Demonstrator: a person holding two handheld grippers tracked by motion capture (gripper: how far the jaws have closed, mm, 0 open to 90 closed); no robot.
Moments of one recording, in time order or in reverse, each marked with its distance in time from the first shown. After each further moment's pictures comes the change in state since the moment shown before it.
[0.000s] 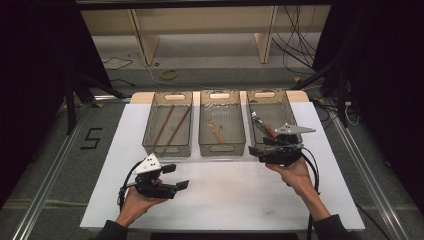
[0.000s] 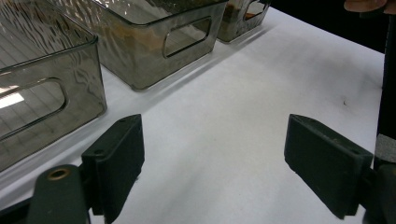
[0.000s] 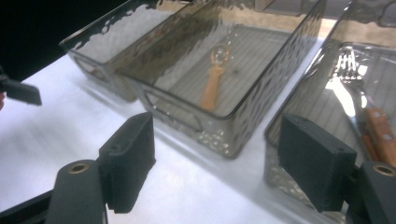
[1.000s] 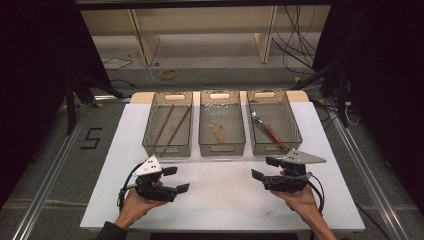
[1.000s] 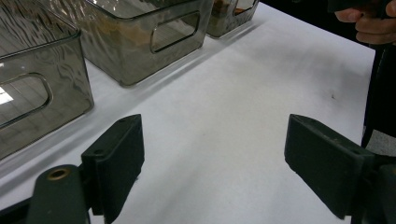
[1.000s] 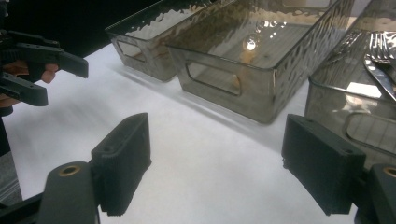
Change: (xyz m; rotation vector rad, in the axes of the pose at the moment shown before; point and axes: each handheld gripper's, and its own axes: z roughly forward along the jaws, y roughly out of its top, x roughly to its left) left arm -0.004 -0.002 -0.001 0.013 -0.034 0.009; right arm 0.022 -0.057 -0.027 -0.091 0.068 -0.030
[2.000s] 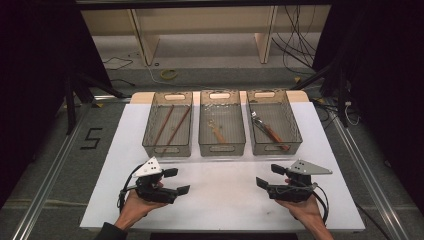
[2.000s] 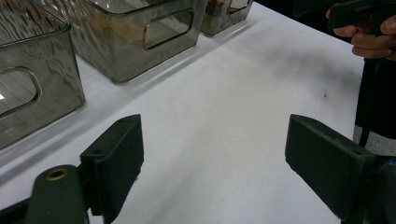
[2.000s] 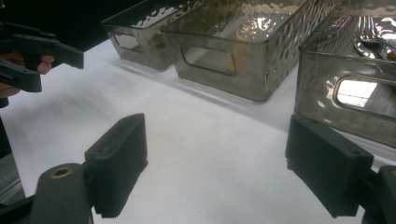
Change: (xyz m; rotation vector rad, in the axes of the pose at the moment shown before) left arm -0.001 -0.003 0.000 -0.001 -0.017 -0.012; right arm 0.000 -0.024 -0.011 -0.015 -0.019 0.019
